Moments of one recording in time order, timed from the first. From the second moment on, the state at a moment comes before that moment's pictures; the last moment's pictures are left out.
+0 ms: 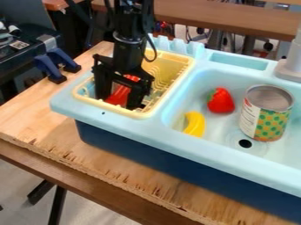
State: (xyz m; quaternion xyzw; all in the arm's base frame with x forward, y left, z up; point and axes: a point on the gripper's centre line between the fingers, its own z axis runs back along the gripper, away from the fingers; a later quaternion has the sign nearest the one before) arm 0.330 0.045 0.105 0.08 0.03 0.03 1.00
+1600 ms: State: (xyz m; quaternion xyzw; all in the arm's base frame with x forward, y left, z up) arm 0.320 -0.037 0.235 -0.07 -0.17 0.02 0.98
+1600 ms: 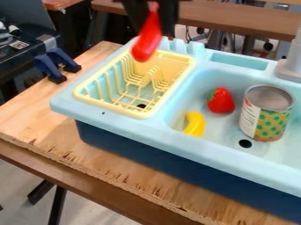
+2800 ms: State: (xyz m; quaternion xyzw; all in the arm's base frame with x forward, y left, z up) arm 0.312 -0.207 0.170 -0.16 -0.13 -0.04 0.98
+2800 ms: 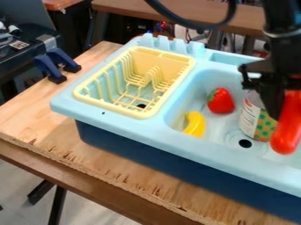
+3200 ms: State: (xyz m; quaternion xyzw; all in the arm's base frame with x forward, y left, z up) arm 0.325 -0.225 0.146 -0.16 -0.12 -0.07 0.98
